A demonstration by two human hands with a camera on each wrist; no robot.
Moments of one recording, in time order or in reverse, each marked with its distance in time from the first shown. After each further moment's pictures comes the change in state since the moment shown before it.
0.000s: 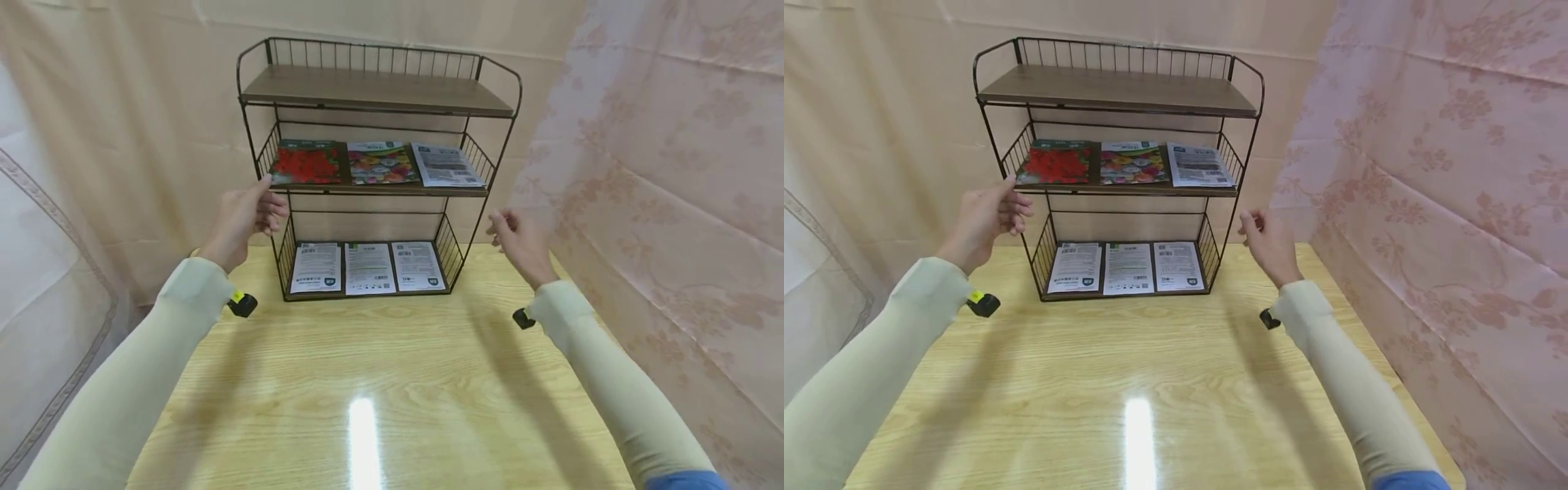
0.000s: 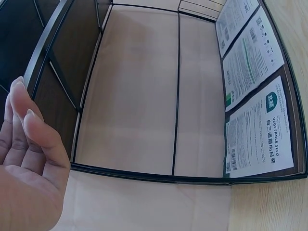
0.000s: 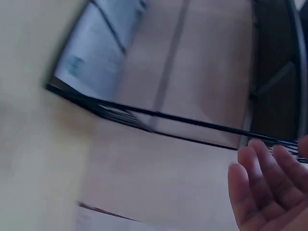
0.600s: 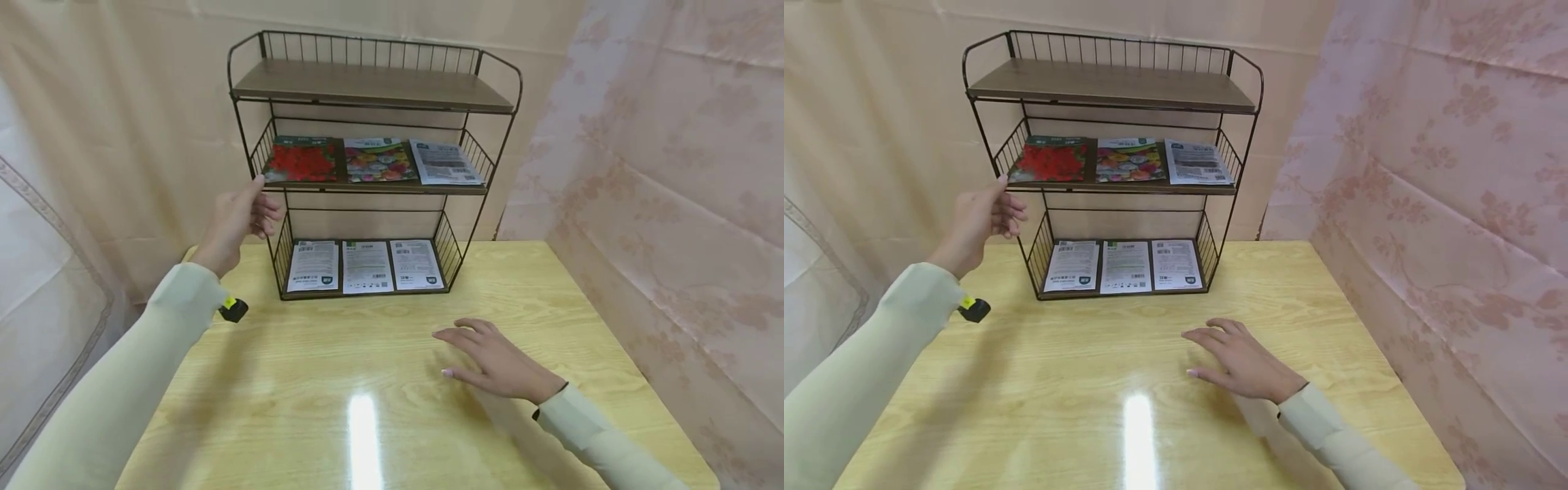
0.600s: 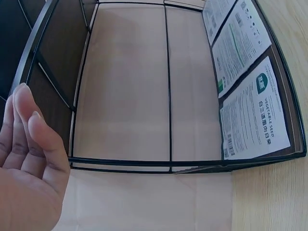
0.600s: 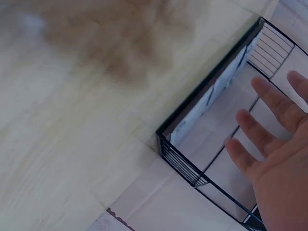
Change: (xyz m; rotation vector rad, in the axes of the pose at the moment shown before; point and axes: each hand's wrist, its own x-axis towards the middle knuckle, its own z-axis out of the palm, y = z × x) left_hand 0.001 -0.007 -0.001 0.067 0.024 0.019; right_hand -0.144 0.043 0.053 -0.420 -0.490 -0.651
